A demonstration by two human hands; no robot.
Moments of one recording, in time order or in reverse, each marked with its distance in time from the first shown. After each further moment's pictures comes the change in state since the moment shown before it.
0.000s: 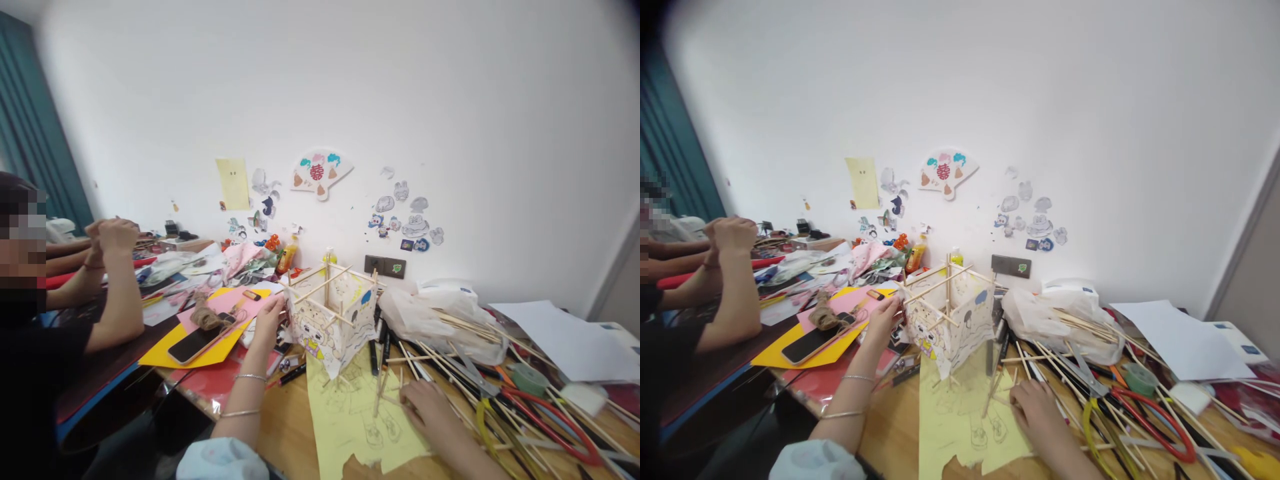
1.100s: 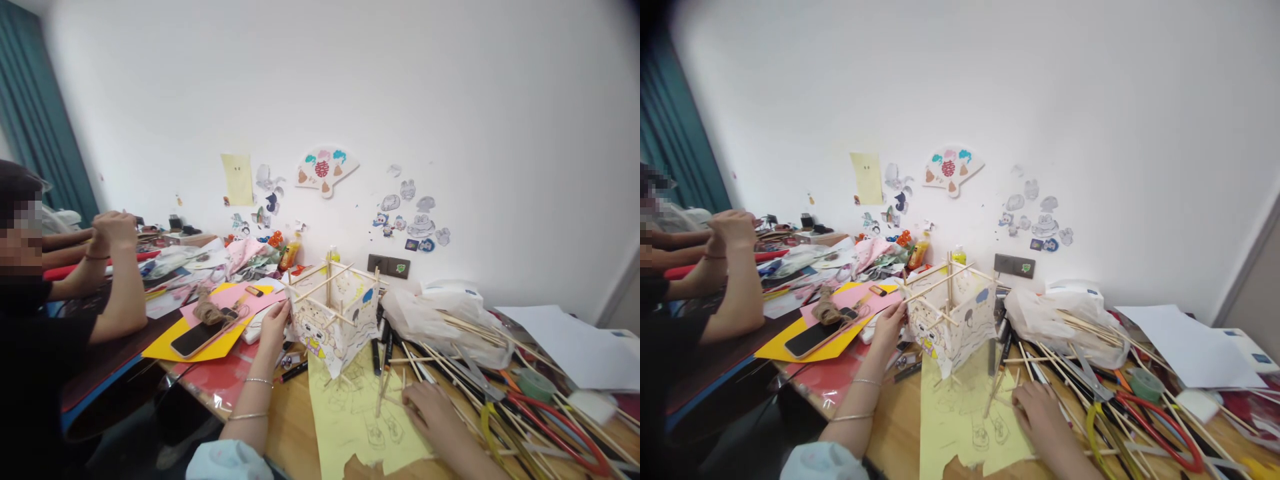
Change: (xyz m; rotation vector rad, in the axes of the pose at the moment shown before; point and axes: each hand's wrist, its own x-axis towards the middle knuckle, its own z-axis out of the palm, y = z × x) left_hand 0.001 -0.035 -0.002 -0.119 0.086 -0.039; right_hand -0.002 0.001 0.001 0.022 0.048 -0.023
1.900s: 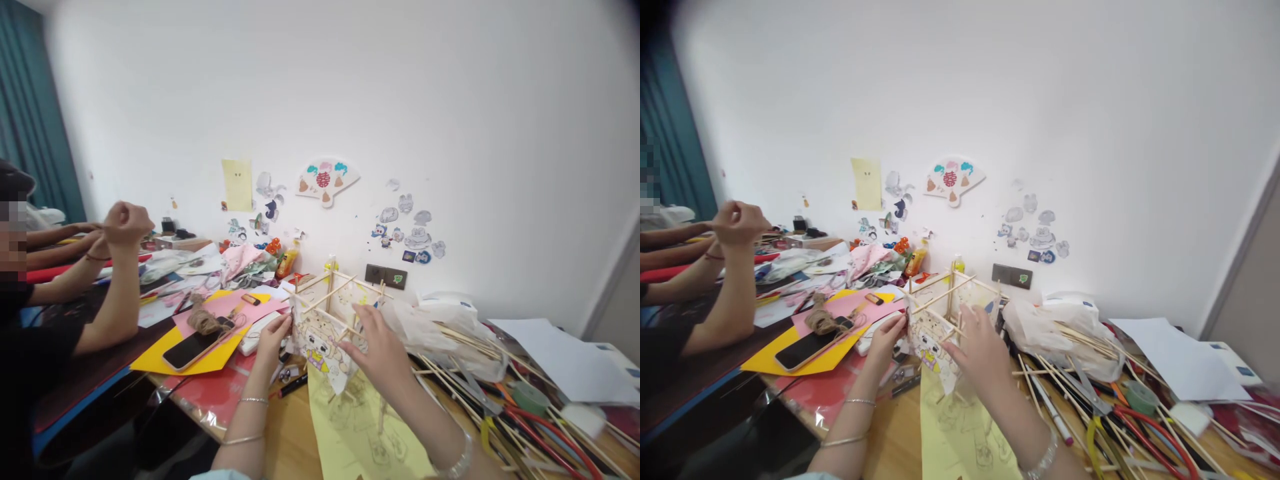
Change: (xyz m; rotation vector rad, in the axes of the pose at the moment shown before) left_hand -0.014 0.007 -0.009 0.036 -0.063 -0.022; right_hand 0.106 -0.110 -0.085 0.157 0.346 0.035
